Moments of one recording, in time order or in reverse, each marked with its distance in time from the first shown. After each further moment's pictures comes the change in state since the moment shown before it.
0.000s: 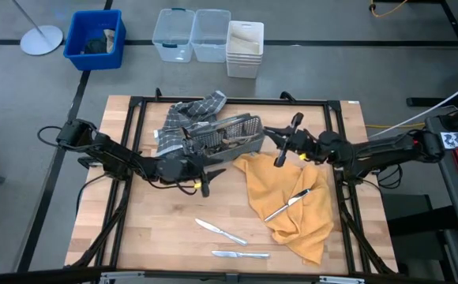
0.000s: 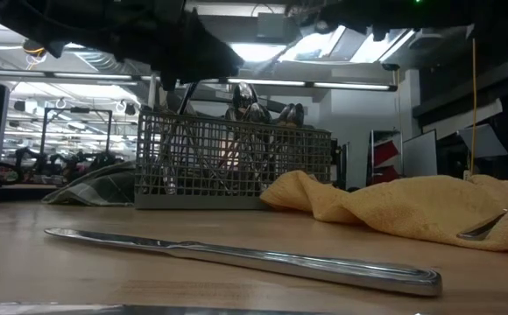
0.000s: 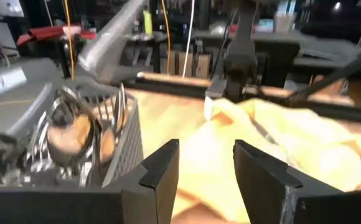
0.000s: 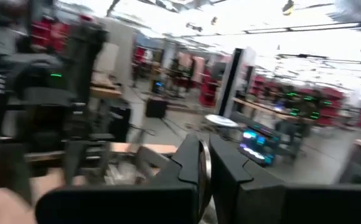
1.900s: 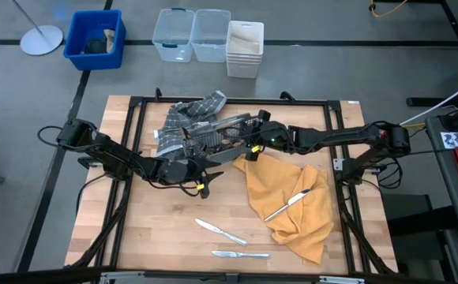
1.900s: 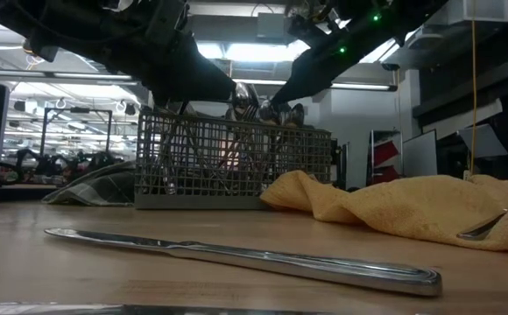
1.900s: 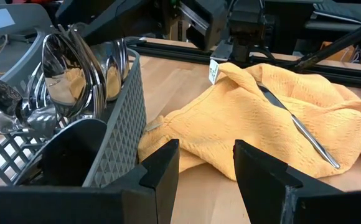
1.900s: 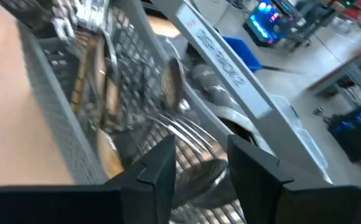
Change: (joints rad) left arm -0.002 0.000 -0.001 -0.152 0.000 -0.086; right arm -0.122 0.442 0.440 -0.687 0.004 0.005
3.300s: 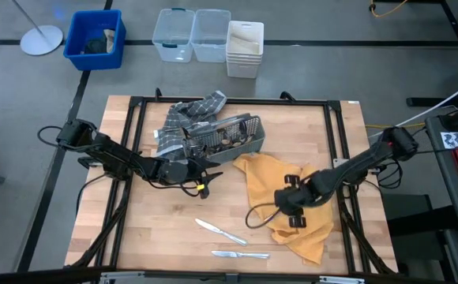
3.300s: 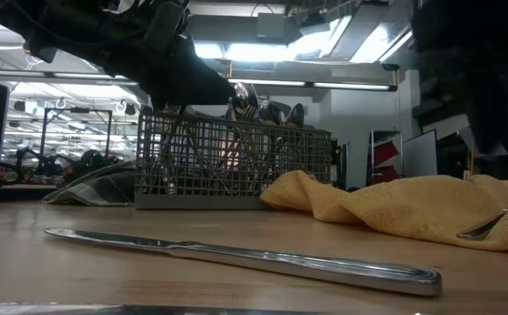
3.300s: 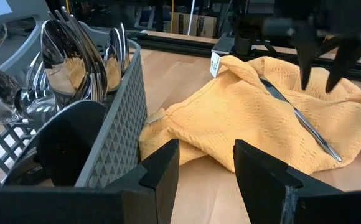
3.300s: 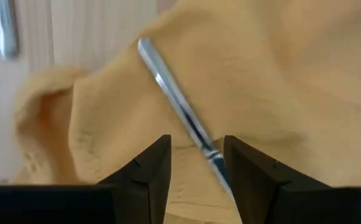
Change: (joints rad) left arm 0.000 0.000 0.000 -0.030 0.000 -0.016; right arm 0.602 -0.036 -0.002 -0.847 -0.350 0.740
